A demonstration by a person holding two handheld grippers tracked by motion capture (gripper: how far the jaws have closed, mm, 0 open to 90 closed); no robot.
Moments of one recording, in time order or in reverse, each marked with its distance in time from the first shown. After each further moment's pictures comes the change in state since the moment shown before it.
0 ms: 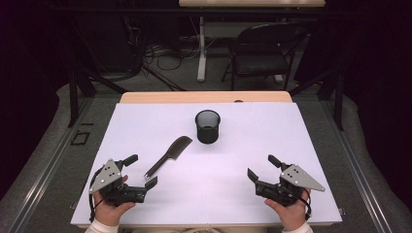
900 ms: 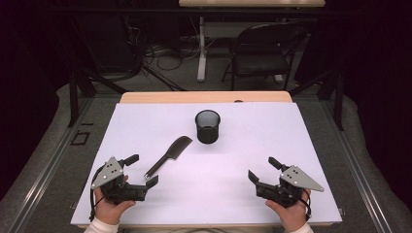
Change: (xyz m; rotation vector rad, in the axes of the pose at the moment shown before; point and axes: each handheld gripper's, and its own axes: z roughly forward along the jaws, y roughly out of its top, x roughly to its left) left arm 0.004 0.002 0.004 0.050 -0.011 -0.042; right arm -0.004 -0.008 0.000 0.023 -0.005 -0.001
